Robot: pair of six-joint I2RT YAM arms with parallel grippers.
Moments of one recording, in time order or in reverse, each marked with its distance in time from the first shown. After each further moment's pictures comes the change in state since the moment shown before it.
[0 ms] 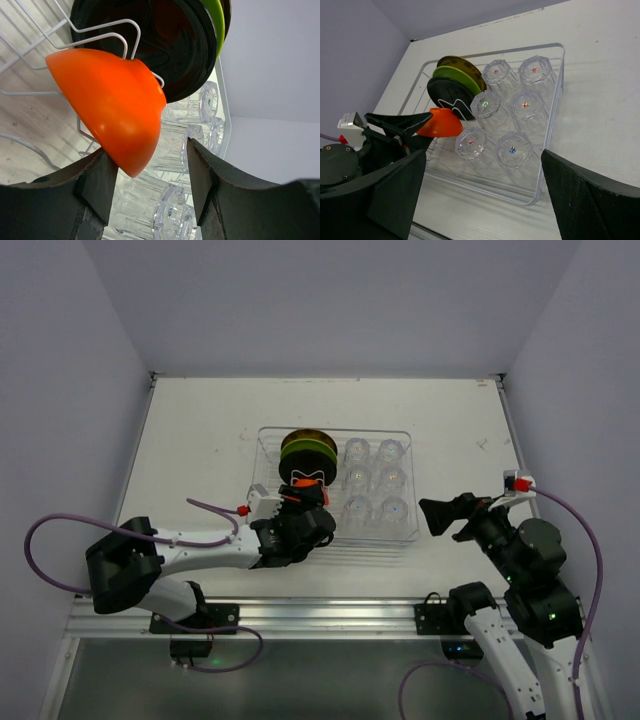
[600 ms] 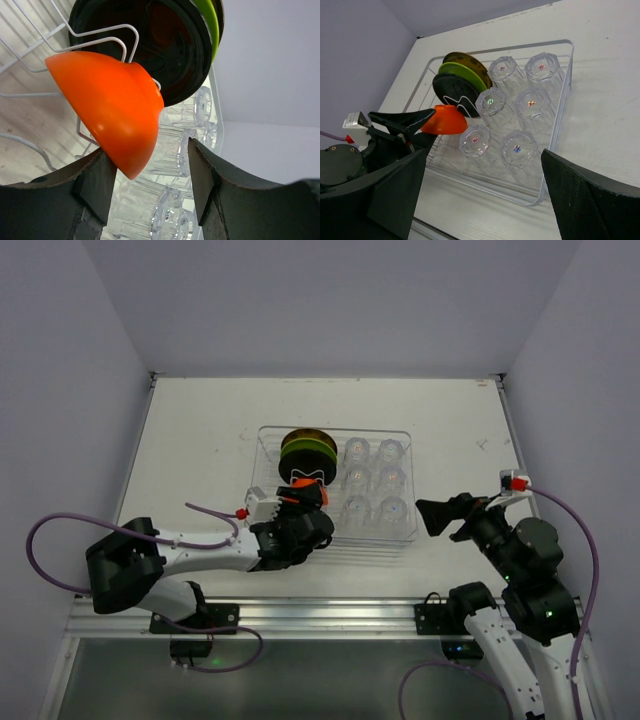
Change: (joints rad) left arm -0.006 0.000 -0.033 0.054 -0.035 0.000; right arm 0.000 -0.002 -0.021 0.017 -0.028 0.013
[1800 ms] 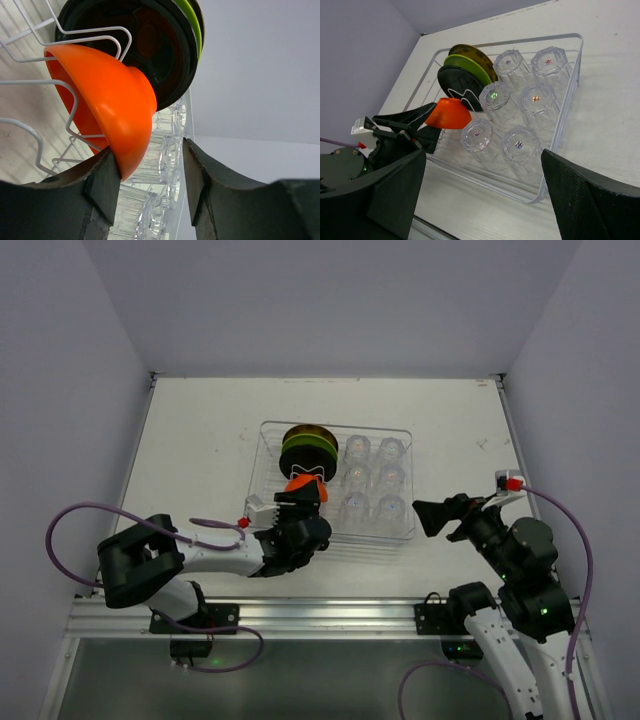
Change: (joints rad) left arm -0.010 0.067 -0.103 0.365 -0.113 0.001; right arm 0.000 -0.012 -0.048 0.044 -0.025 0.014
